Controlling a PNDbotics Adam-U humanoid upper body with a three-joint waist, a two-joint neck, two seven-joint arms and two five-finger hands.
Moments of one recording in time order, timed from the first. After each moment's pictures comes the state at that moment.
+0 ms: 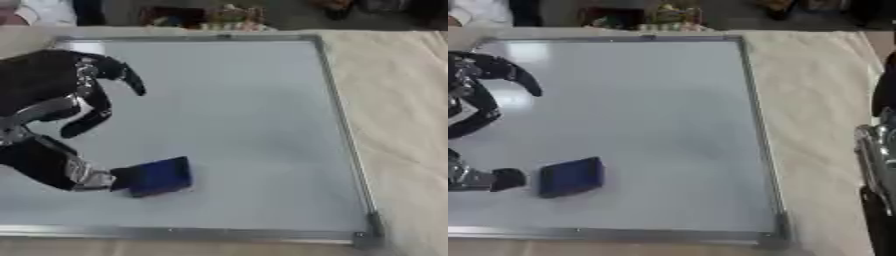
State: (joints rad) left arm -0.75 0.75 -0.40 -1.98 -0.50 -0.08 -0.61; right arm -0.38 -0.41 -0.16 -1.99 0.03 -0.06 -0.44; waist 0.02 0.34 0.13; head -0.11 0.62
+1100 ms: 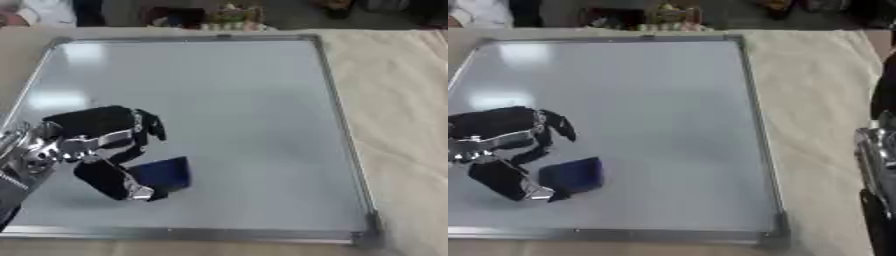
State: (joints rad) left arm -0.77 0.62 -0.55 -1.71 -0.55 0.05 -0.66; right arm -0.37 -0.41 -0.16 -1.99 0.03 -0.06 -0.43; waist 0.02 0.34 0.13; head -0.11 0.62
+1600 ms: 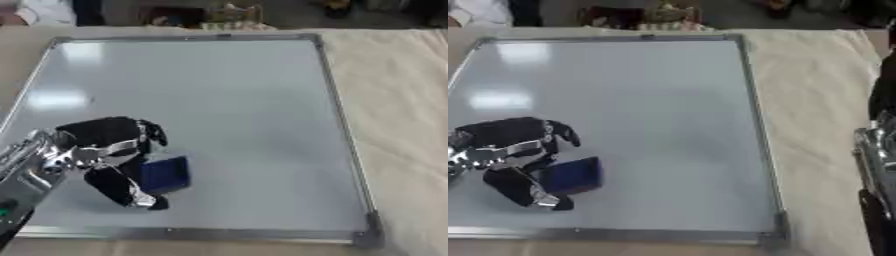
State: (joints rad) left arm -0.77 0.60 -0.57 -1.64 -0.66 0.00 -0.60; right arm -0.37 -0.41 -0.15 -1.99 0.02 -0.06 -0.42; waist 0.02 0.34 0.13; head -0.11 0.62
